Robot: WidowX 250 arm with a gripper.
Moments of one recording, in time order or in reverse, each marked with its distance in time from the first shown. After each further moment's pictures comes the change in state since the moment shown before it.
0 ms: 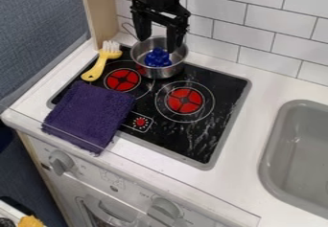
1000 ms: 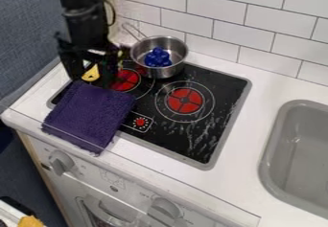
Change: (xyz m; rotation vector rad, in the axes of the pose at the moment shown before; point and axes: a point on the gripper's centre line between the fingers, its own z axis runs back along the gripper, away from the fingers) arm -0.116 0.038 -0.015 -0.036 0.054 0.186
